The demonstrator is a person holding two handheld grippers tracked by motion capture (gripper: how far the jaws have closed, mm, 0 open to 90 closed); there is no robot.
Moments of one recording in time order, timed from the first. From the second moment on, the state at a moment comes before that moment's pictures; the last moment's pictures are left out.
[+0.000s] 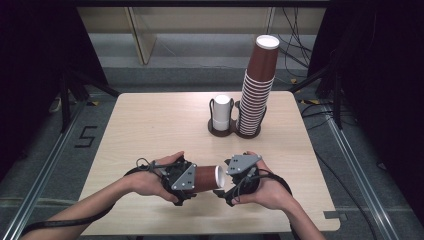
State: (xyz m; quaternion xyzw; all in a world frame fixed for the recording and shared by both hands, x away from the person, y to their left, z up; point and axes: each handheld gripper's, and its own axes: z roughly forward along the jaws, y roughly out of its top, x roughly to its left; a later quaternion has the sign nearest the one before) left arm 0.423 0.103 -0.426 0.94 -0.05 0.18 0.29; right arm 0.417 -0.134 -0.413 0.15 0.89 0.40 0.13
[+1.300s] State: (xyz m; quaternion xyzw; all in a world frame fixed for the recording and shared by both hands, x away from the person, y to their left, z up) left arm 0.416 0.083 -0.430 0.95 -0.10 0.16 0.26; right arm 0.412 -0.110 -0.424 0.08 0.93 0.35 0.08
